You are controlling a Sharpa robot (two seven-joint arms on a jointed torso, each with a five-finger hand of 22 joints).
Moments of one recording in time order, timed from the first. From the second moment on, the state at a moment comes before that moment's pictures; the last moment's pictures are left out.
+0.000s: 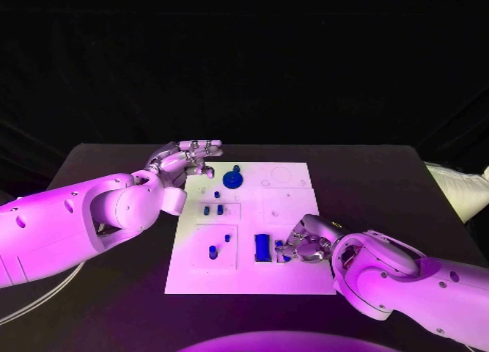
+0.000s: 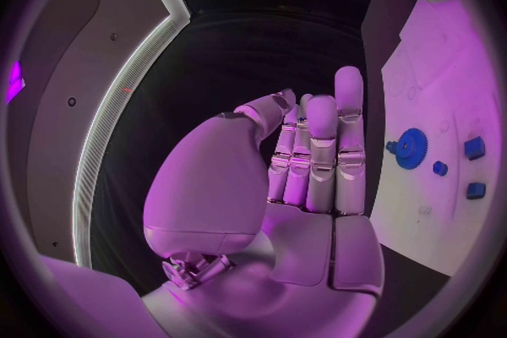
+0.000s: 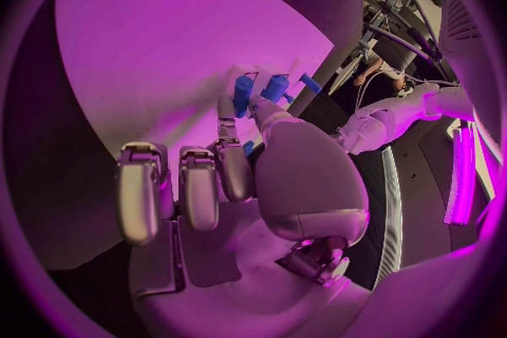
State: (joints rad) left arm 1.18 -0.86 -0.04 1.56 0.12 -0.23 0.33; left_hand 1.36 -0.13 0.49 -0.02 0.14 1.06 0.17 0.12 0.07 1.16 0.10 0.20 0.09 1.23 0.01 1.08 0.52 0.16 1.27 0.11 0.56 0.83; right arm 0.87 -0.94 0.01 1.89 -1.43 -0.40 -0.61; right_hand 1.13 -0.07 0.21 0.18 0.26 1.25 0.03 0.13 0.32 1.47 -0.03 1.33 1.31 1.46 -0.10 1.54 1.31 0.04 1.47 0.01 1.48 1.31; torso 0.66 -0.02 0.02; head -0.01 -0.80
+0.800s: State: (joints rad) left arm 1.18 -0.87 -0.04 1.56 0.12 -0.22 0.32; left_hand 1.36 -0.13 0.49 -0.02 0.14 1.06 0.17 0.12 0.07 1.16 0.09 0.20 0.09 1.23 0.01 1.08 0.51 0.16 1.27 0.11 0.56 0.83; right arm 0.87 -0.93 0.01 1.88 -1.44 -0.37 -0.61; right_hand 1.05 -0.05 0.11 0.27 0.28 1.28 0.01 0.18 0.39 1.47 -0.05 1.37 1.31 1.47 -0.11 1.55 1.31 0.04 1.47 0.00 1.49 1.31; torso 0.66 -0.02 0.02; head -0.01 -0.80
